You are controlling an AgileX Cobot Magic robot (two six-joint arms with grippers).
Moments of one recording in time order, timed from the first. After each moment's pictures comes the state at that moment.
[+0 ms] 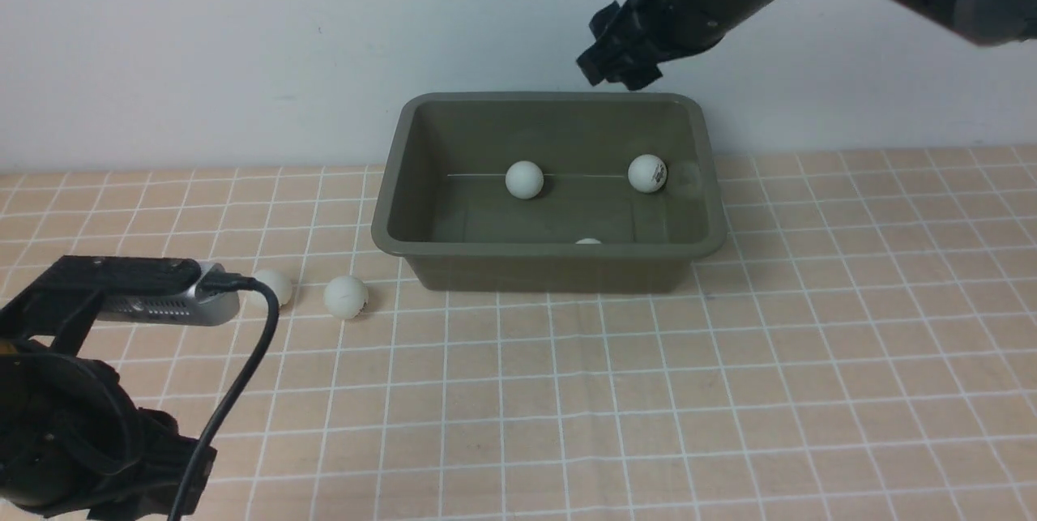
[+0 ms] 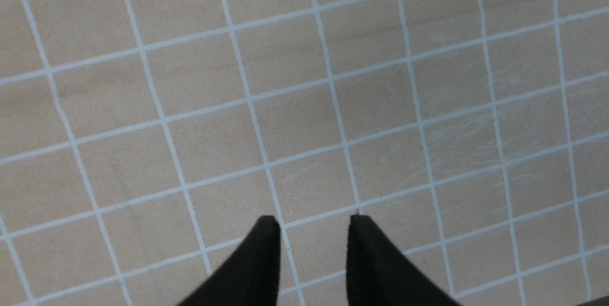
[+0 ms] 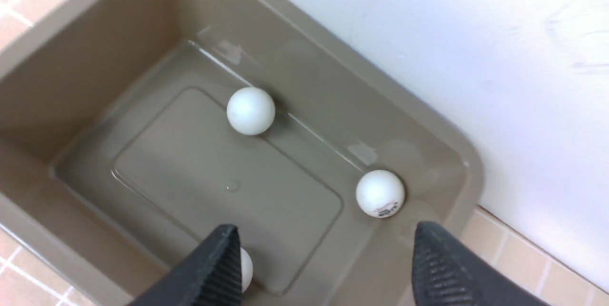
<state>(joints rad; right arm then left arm) 0.51 1.90 -1.89 -0.18 0.95 -0.03 -0.06 1.12 -0.75 -0.28 1.04 0.21</state>
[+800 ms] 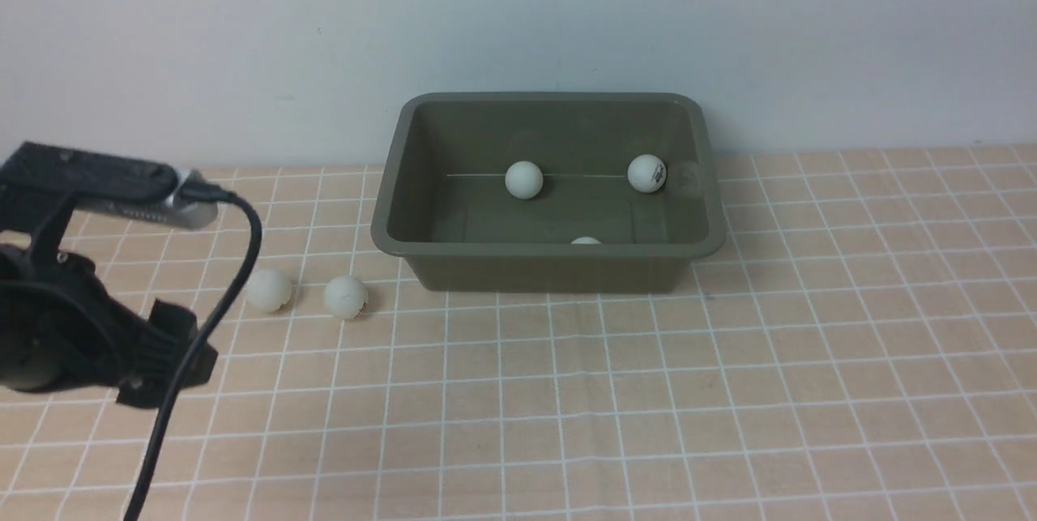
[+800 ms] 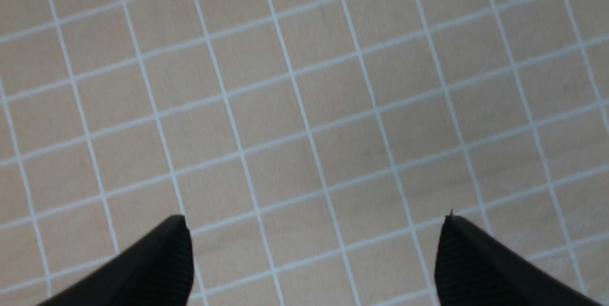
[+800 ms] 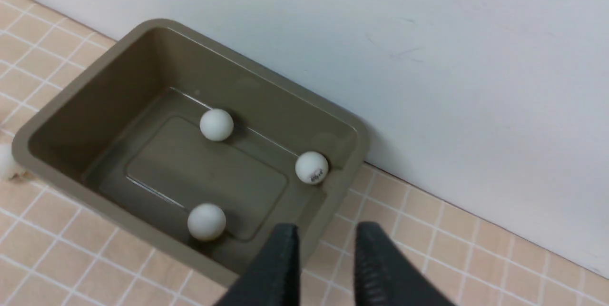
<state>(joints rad) 0.43 1.36 -1.62 -0.15 1.04 -0.01 -0.06 1.13 -0.87 -0.16 0.83 0.20</state>
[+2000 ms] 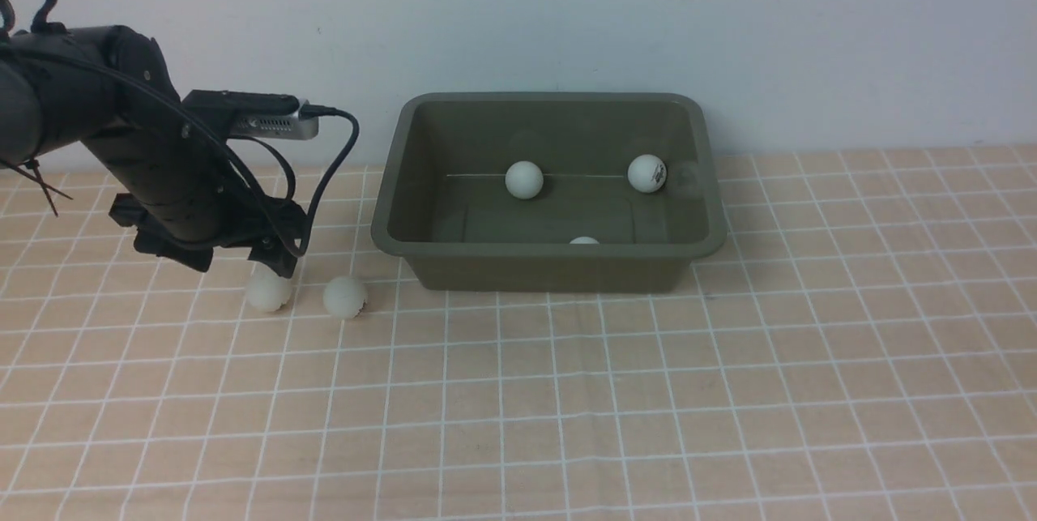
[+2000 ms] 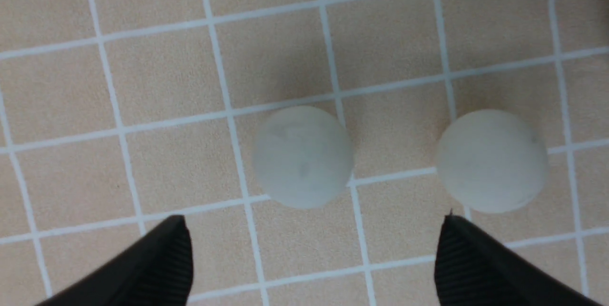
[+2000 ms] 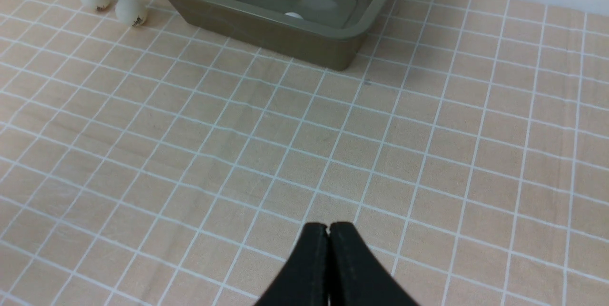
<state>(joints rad) 0.43 0.46 -0.84 0.00 1.15 0.10 -0.03 1.94 -1.41 -0.10 0.82 0.12</state>
